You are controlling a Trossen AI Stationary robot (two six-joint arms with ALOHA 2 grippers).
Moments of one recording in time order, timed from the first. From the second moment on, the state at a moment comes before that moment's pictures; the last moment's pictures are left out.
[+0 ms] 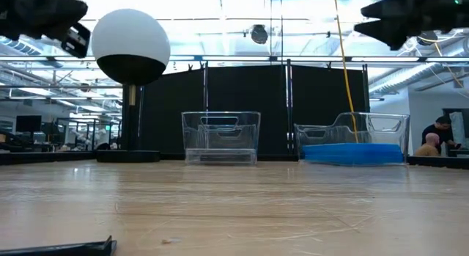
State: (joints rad) left arm -0.39 0.26 0.16 0.13 -0.18 -0.09; right arm 0.03 0.22 0.30 0.01 0.35 0.01
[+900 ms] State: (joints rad) left arm -0.39 0.01 0.15 -0.17 -0.22 -0.09; right arm 0.03 0.01 0.02 0.05 0.14 -0.06
